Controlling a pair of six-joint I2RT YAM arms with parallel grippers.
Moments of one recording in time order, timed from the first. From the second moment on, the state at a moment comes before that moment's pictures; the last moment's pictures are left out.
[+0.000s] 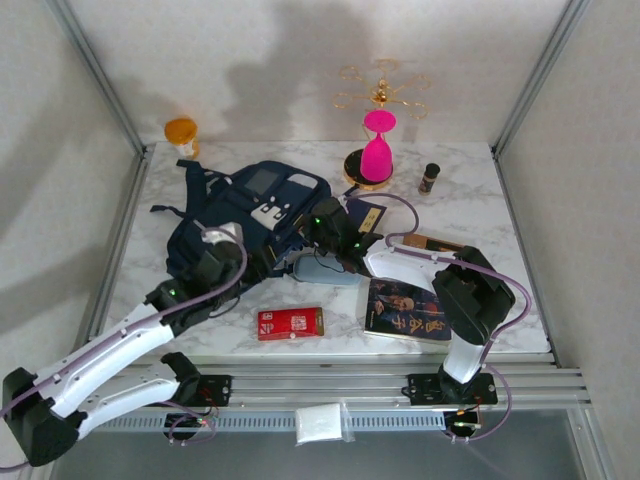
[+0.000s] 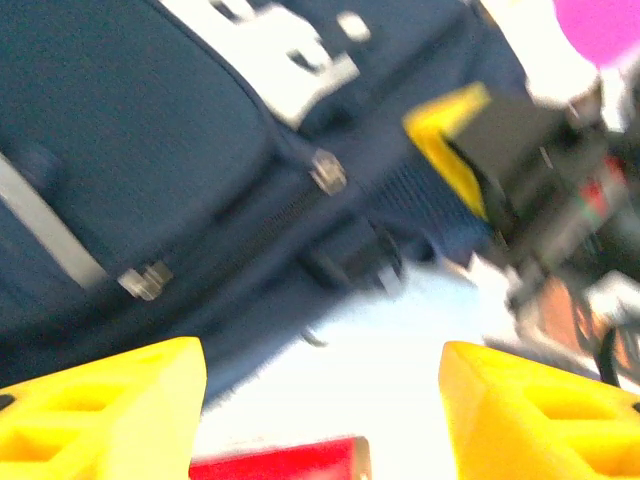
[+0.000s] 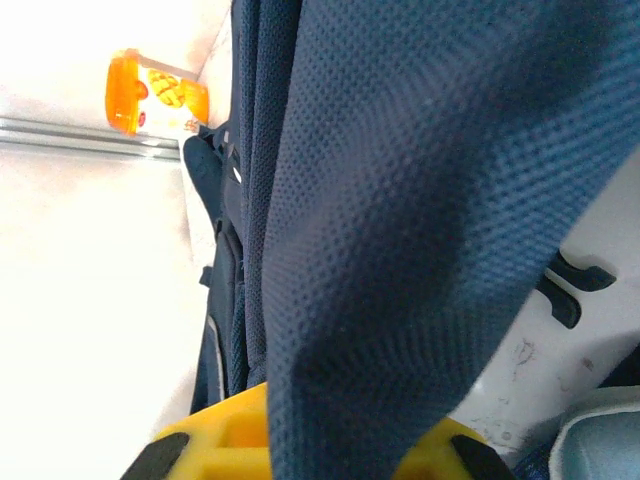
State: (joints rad) left arm -0.76 0.87 0.70 -0.47 -0.29 -0.89; right arm 0.83 1.76 1.12 0.13 0.06 1.33
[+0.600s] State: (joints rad) left arm -0.92 1.32 0.60 -0.10 -0.49 -0.91; right arm 0.83 1.76 1.13 0.12 0.06 1.35
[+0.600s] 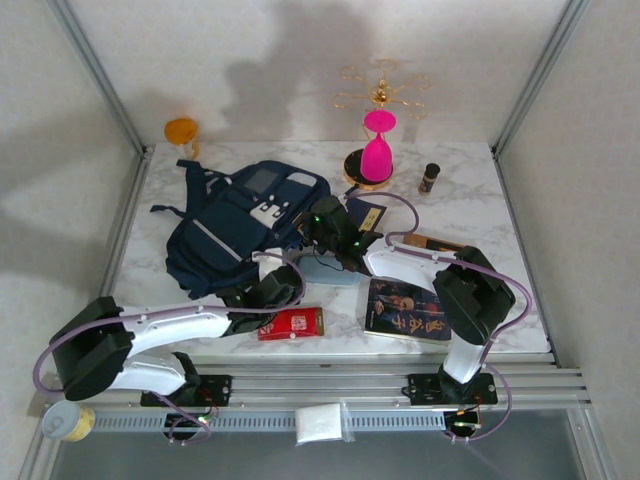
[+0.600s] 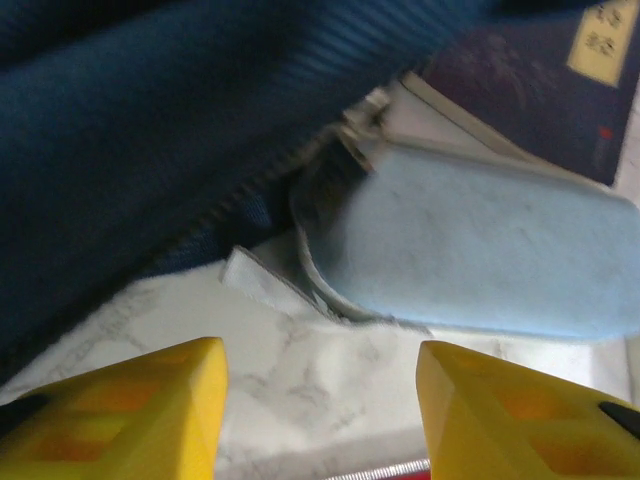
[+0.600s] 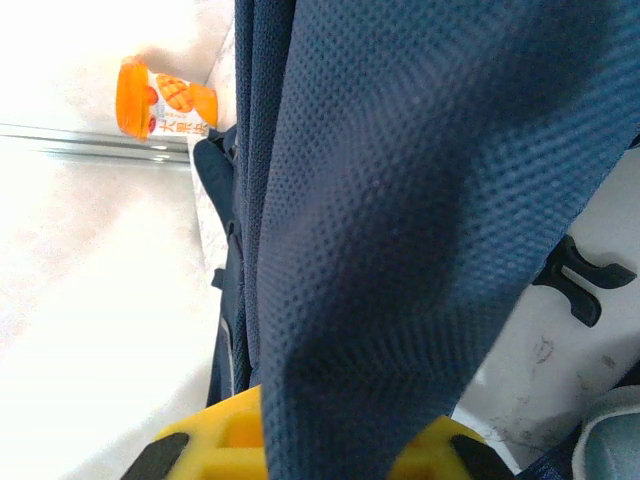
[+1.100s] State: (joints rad) left arm -0.85 1.42 0.68 0.07 -0.56 -0.78; right arm 0.83 1.76 1.13 0.13 0.06 1.36
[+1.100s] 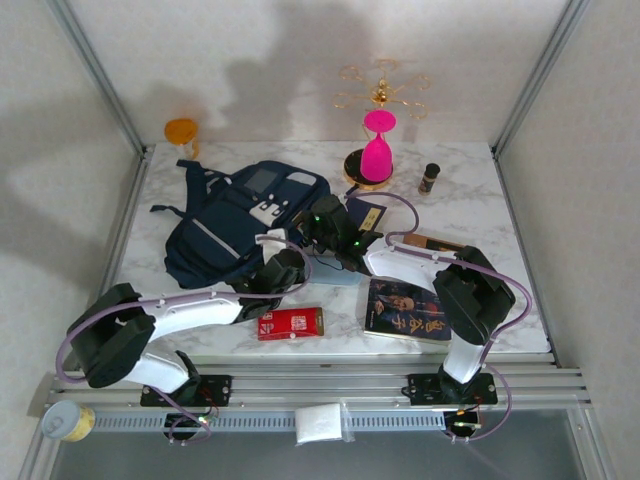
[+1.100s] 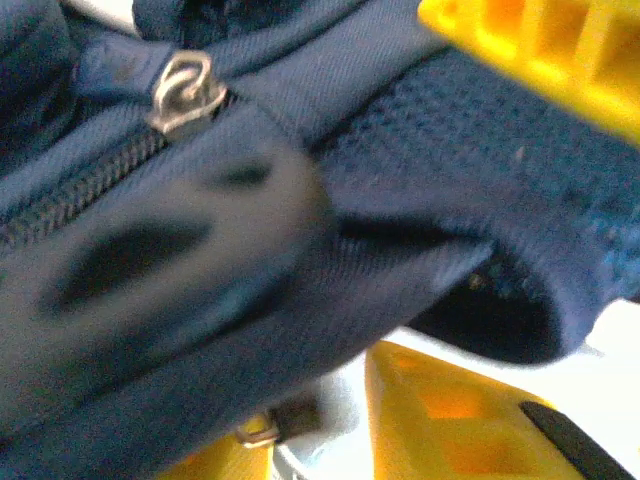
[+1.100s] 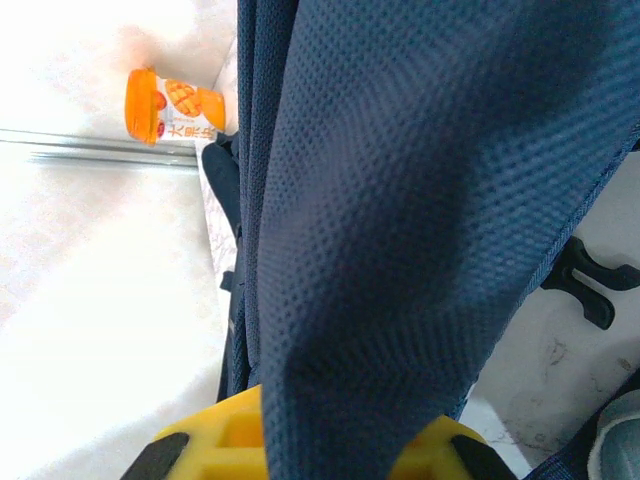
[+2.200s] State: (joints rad) left arm -0.80 0.94 0.51 -0.22 -0.35 -0.74; right arm 0.66 1.97 1.49 -0.02 -0.16 1.23
